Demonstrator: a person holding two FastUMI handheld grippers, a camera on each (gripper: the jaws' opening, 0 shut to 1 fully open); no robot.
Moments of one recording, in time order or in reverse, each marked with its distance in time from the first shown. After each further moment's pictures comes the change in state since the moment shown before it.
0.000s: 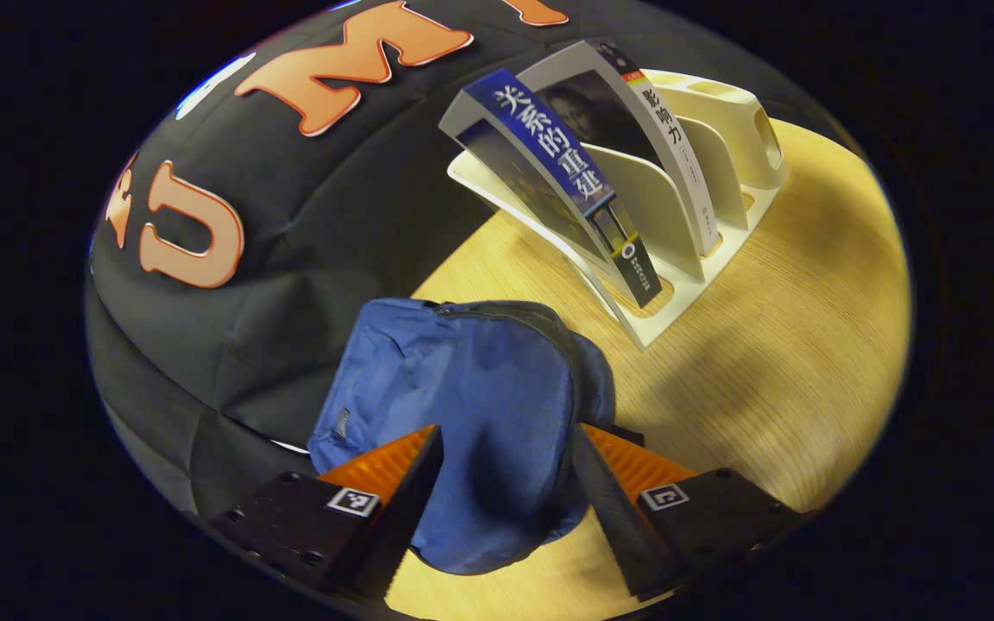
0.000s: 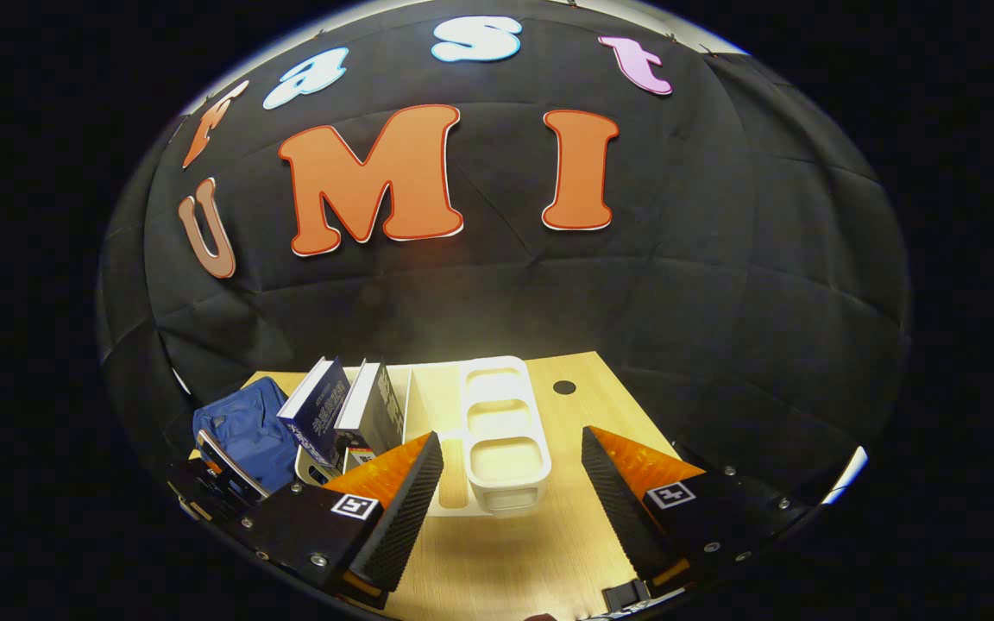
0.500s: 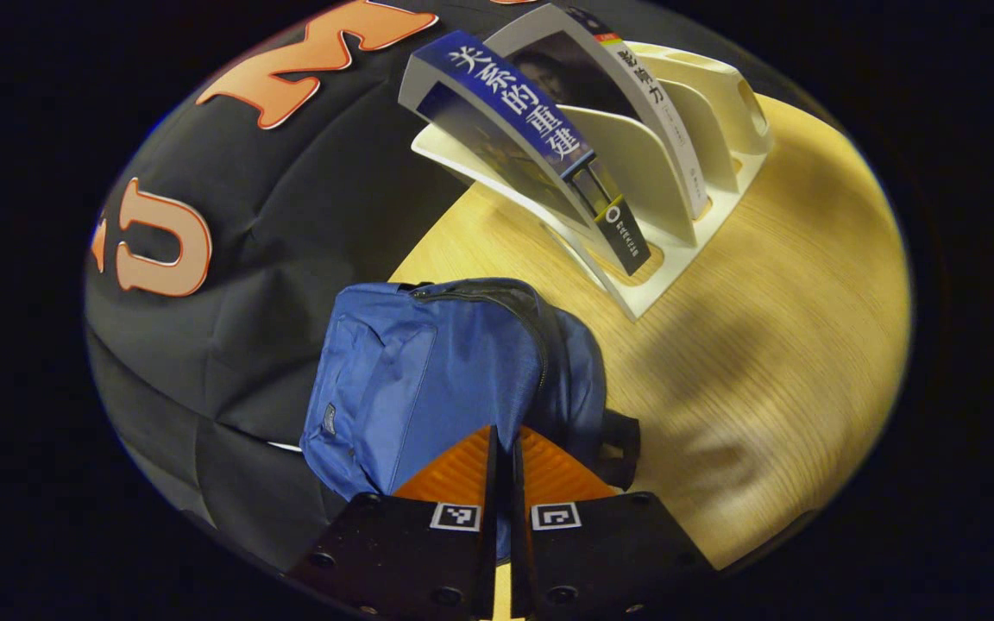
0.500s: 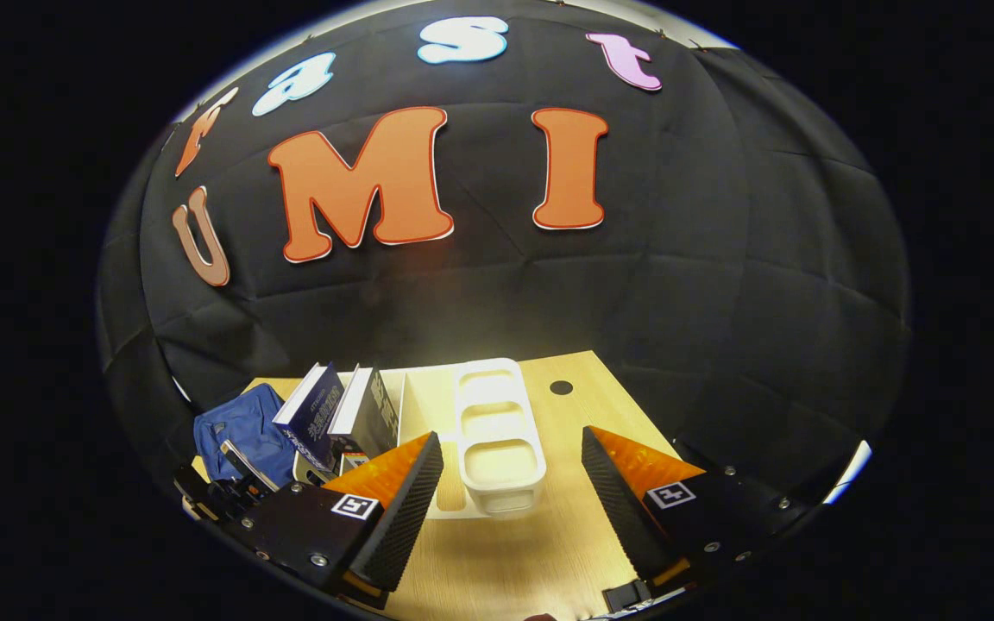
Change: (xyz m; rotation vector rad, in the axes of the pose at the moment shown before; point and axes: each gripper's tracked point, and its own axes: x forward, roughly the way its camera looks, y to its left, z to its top) left arm 0.004 -0.002 -0.004 0.082 0.066 -0.060; right arm -0.002 -0.009 0.004 0.018 -0.010 -0.003
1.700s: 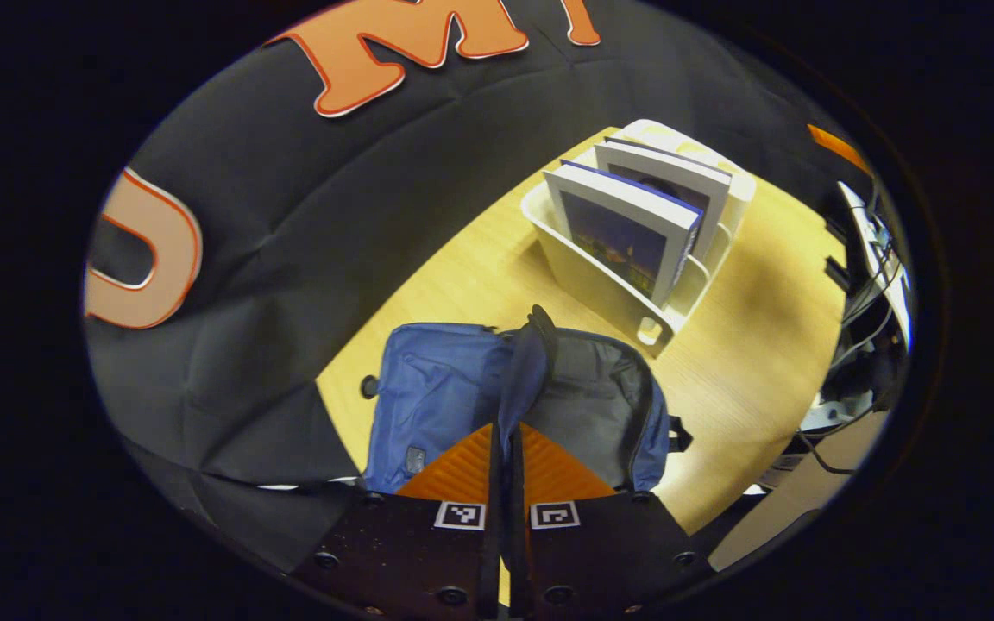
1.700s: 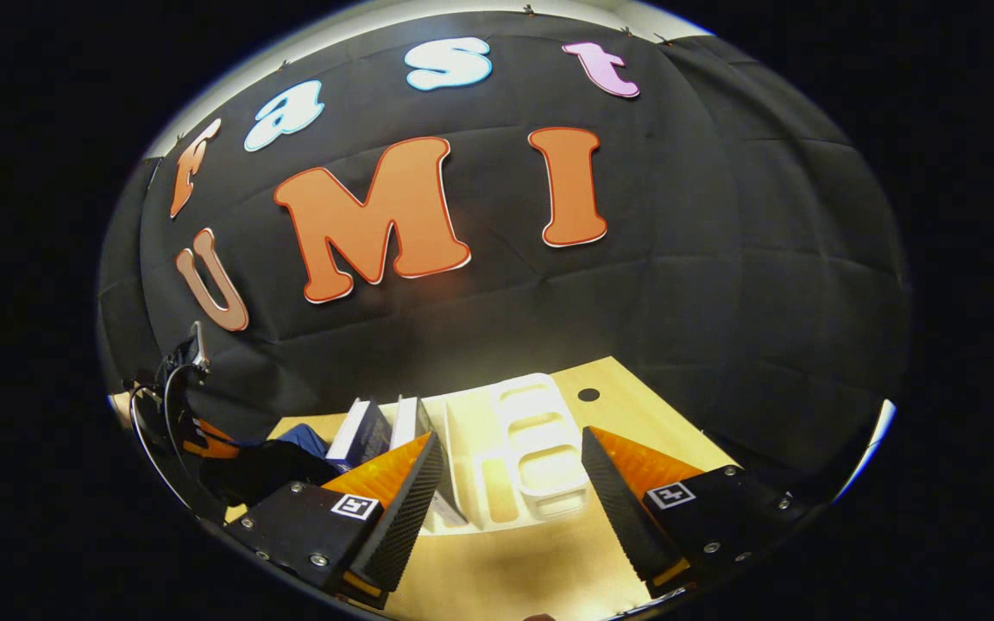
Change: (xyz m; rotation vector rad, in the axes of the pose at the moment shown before) left arm -0.040 0.181 0.059 0.018 -0.041 -0.435; right arm -0.023 0.066 0.014 0.148 -0.063 0.010
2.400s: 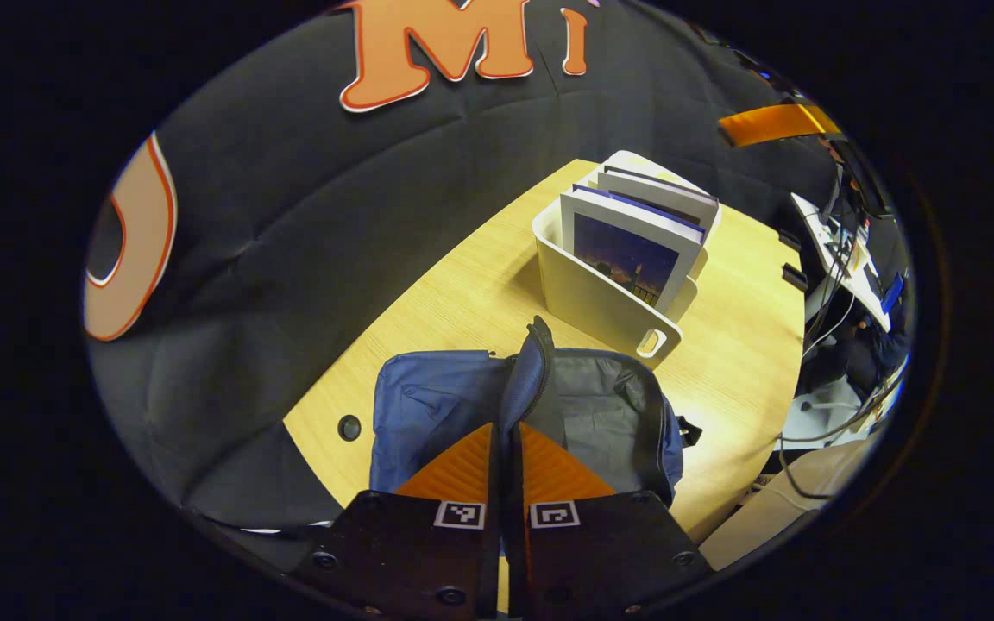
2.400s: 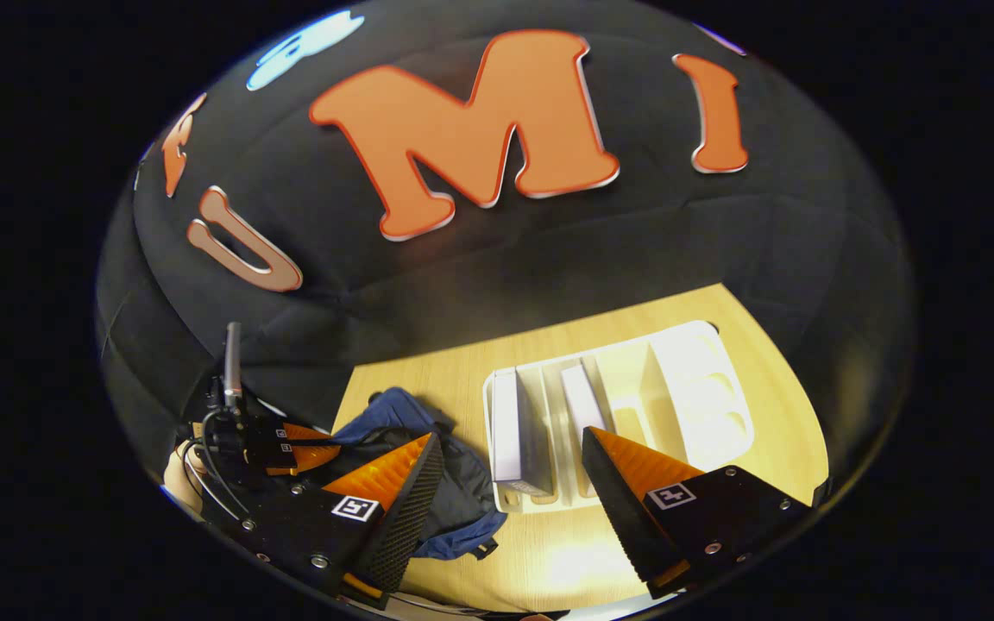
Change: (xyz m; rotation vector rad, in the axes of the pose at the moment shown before) left arm 0.021 0.063 -0.004 0.009 -0.152 -0.161; right arm 0.087 0.189 -0.024 -0.024 0.538 0.187
